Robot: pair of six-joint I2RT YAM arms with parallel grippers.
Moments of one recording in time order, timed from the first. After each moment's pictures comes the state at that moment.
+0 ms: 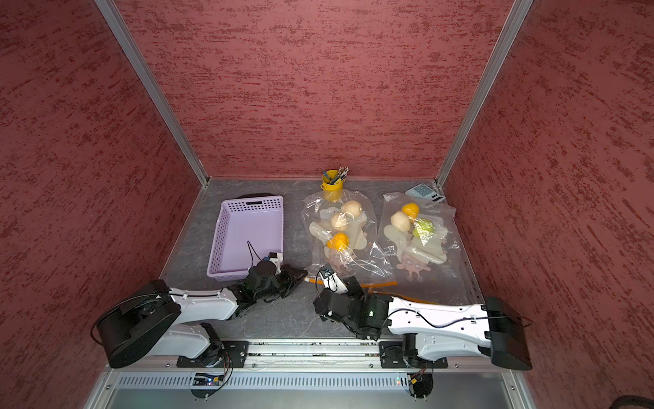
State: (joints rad) left arm -0.80 1.35 0.31 0.56 0.13 -1.49; right arm 1.34 1.12 0.72 -0.56 0.54 0.59
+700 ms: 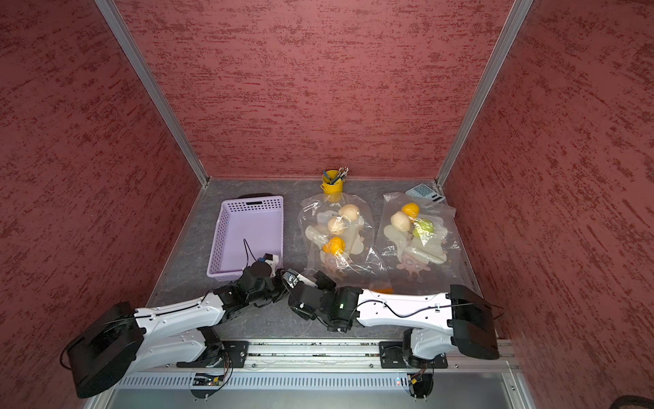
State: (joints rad) left arm -0.80 1.14 0.32 0.24 0.14 -1.38; right arm 1.33 1.39 0.94 -0.47 0.45 0.20
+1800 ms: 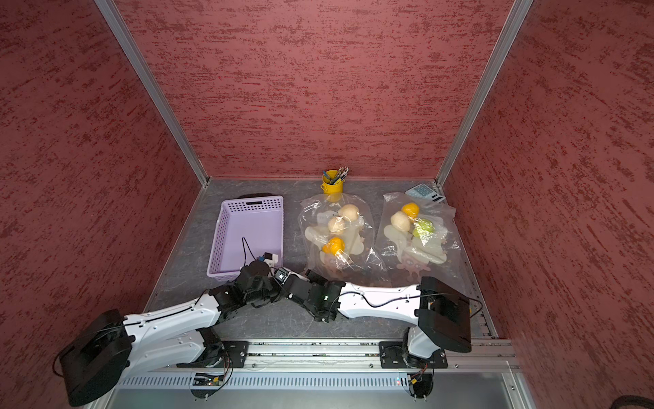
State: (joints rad) left arm -0.80 1.08 0.34 0.16 0.16 -1.35; right arm 1.26 1.55 0.98 -0.39 0.49 0.01
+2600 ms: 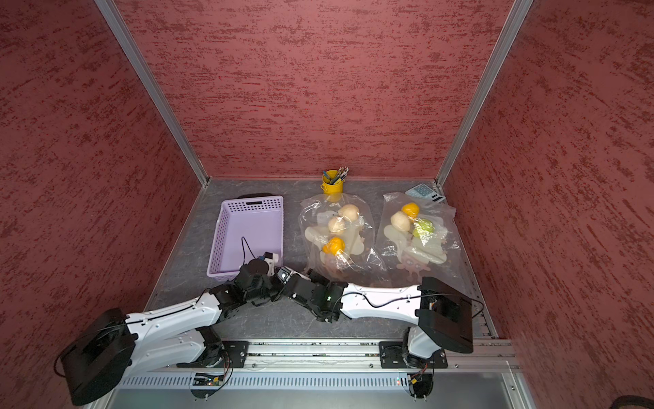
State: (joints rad) left arm -0.77 1.10 0.34 0.20 0.21 -1.38; right arm 1.26 1.51 0.90 -0.30 0.49 0.02
